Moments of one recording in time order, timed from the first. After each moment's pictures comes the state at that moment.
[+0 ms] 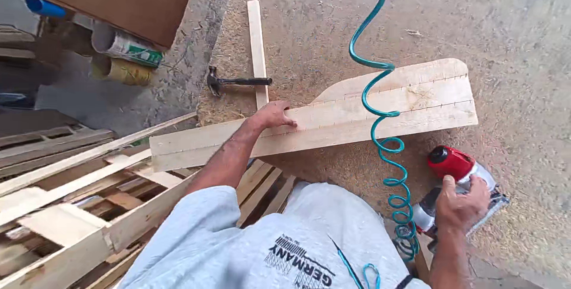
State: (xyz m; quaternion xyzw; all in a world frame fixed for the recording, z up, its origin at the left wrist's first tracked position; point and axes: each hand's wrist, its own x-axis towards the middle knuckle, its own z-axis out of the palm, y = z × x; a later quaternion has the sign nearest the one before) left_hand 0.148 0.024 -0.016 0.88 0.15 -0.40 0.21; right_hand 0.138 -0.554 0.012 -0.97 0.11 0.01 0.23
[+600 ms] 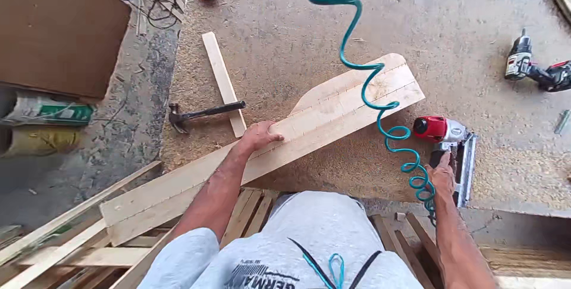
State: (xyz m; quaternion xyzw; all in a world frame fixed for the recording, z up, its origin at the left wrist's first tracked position) left_hand 0.137 0.018 -0.021 0.89 0.13 -0.38 0.24; right_hand 0.103 -0.613 -0.027 -0.93 0.30 0.19 0.06
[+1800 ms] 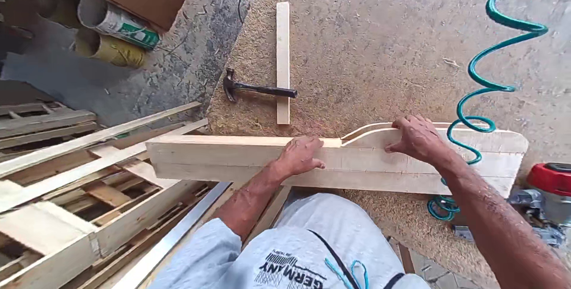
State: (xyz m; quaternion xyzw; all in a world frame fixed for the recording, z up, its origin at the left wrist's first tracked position) left_hand 0.102 -0.001 0.024 0.90 0.06 -0.35 0.26; right_hand 0.331 -0.293 0.024 -0.86 -0.37 0.35 0.03
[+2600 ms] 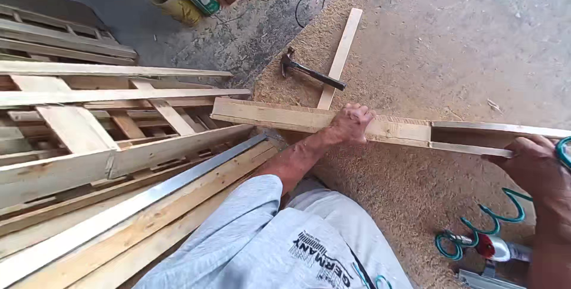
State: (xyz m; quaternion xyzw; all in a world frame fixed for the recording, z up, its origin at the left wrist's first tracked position) left_hand 0.133 -0.003 0.030 0.97 0.08 -0.15 0.19; right_hand 0.395 -0.371 0.073 -0.93 -0.36 0.12 -0.04
